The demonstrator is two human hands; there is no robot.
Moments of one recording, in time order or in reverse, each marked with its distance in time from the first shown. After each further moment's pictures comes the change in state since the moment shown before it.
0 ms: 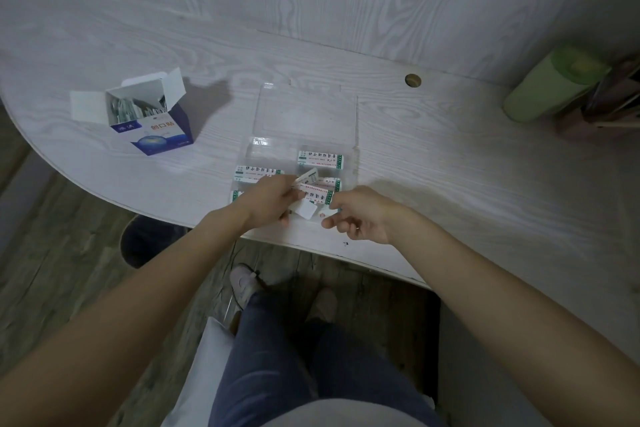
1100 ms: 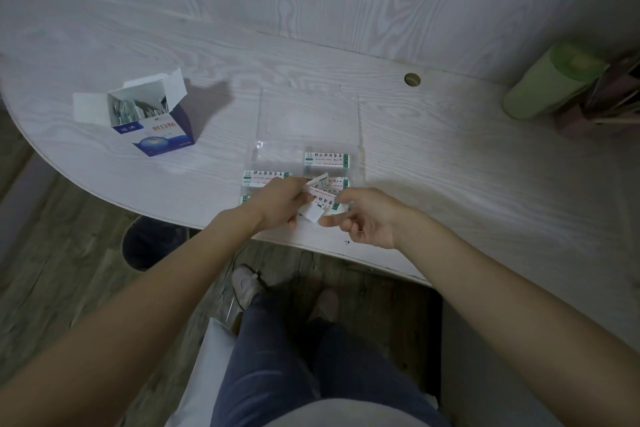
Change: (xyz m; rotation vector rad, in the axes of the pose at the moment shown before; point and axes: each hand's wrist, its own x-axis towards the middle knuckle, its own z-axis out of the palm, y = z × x) left_hand 0.001 0.009 0.007 0.110 -0.041 0.024; right_hand -0.014 0.005 -0.002 0.200 -0.002 0.033
